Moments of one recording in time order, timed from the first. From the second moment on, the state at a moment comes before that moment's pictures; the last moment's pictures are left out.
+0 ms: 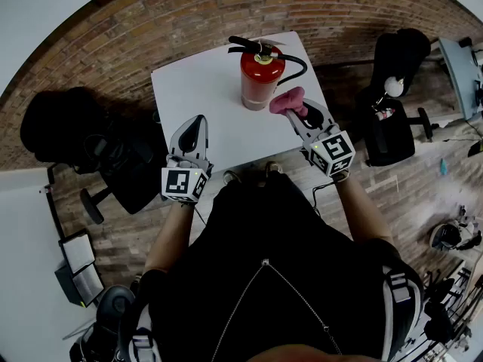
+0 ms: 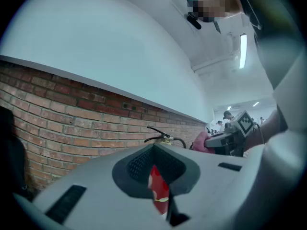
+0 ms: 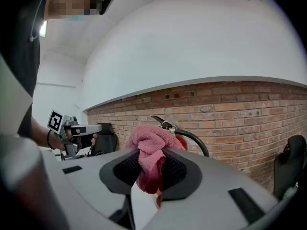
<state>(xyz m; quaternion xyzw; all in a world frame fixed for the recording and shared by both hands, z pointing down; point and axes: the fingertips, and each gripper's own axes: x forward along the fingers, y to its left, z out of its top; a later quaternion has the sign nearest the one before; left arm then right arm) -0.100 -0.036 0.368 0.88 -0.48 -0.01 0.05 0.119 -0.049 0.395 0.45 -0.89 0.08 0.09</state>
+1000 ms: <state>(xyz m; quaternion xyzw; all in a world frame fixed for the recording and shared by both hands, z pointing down) -0.038 0.009 0.401 0.79 -0.61 0.03 0.07 0.138 -0.136 0.446 0.30 -0.94 0.07 0.17</state>
